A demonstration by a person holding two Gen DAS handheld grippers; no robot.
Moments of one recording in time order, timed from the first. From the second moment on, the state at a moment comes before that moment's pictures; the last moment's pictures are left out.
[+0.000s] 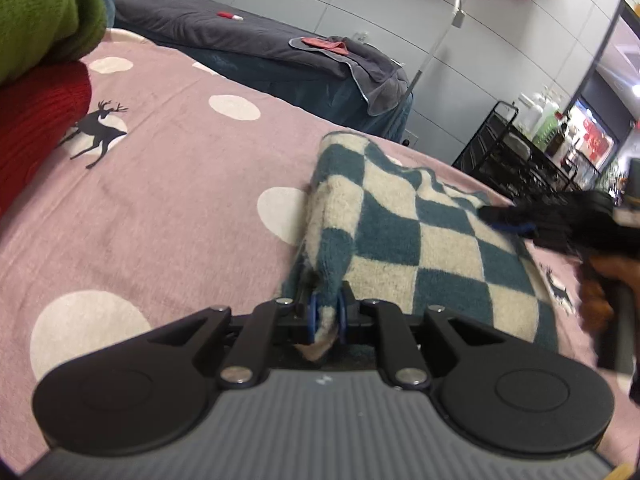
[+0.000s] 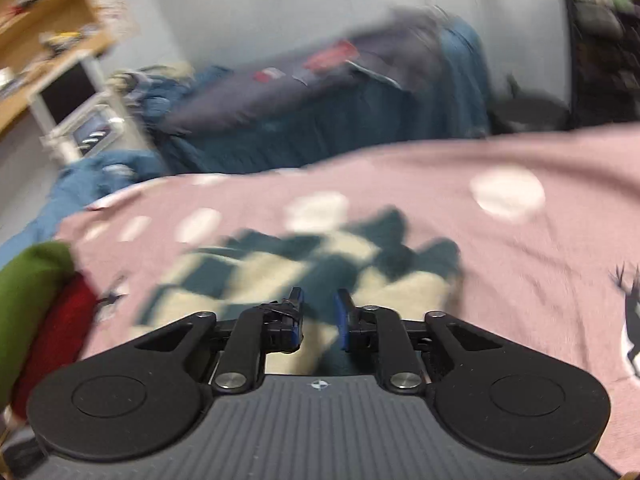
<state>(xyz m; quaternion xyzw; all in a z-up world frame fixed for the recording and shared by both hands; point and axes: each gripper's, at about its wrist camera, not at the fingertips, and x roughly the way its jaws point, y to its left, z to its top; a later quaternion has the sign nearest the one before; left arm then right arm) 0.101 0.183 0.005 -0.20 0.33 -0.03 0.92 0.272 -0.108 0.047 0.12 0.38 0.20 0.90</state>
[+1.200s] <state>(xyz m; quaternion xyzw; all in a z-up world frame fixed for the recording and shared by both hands) 0.048 0.182 -0.008 -0.42 0.30 -0.07 0.85 0.158 -0.194 0.025 0.40 0.42 0.21 0.79</state>
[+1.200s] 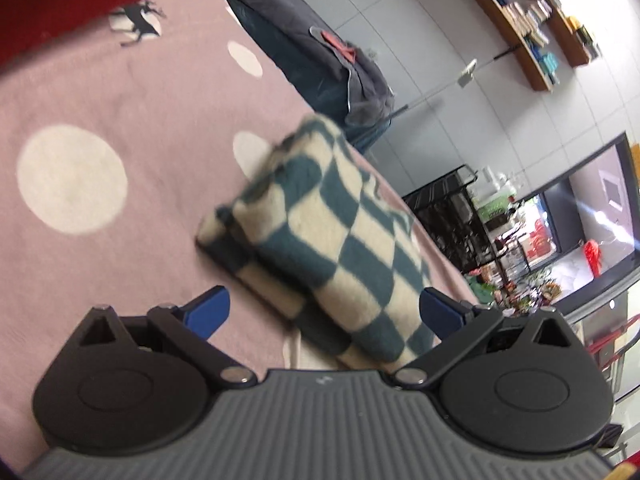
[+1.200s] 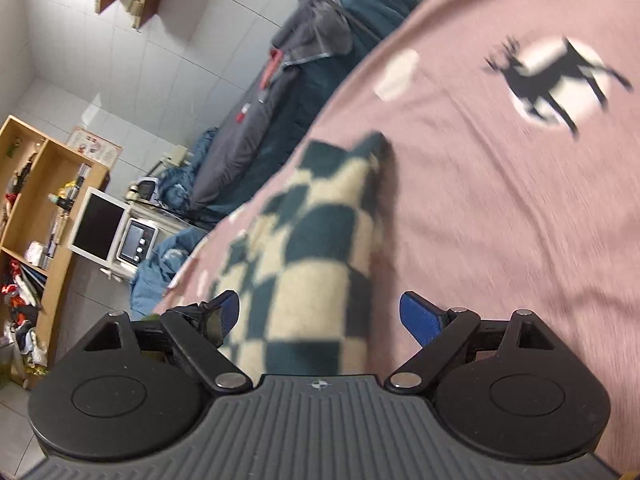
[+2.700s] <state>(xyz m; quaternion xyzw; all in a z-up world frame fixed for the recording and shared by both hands) 0.146 0.170 -0.038 -0.44 0.30 -0.04 0.84 0.204 -0.147 0.004 0.35 0.41 0.19 0.82</state>
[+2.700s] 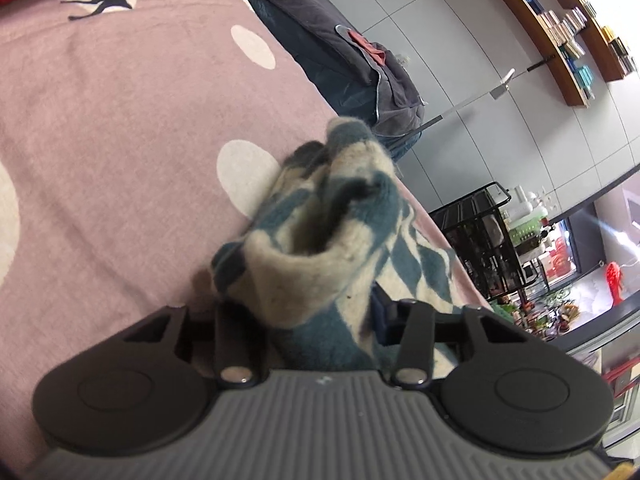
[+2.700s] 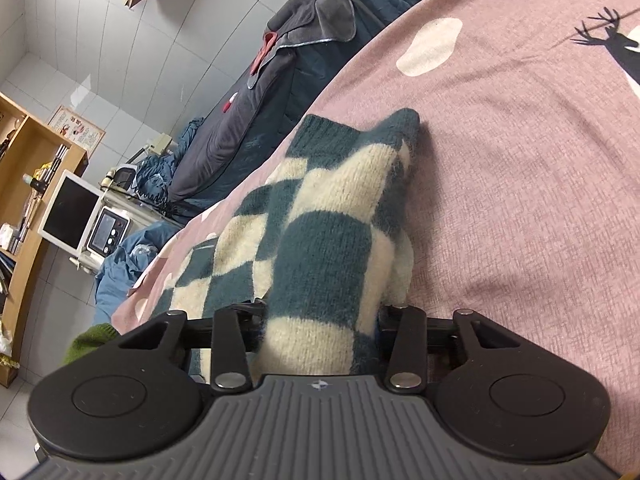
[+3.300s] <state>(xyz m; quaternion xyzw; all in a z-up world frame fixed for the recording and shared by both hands) 0.045 0.132 0.030 -0.30 0.29 -0.07 0.90 0.080 -0.145 0.070 0.24 0.34 0.20 0.89</state>
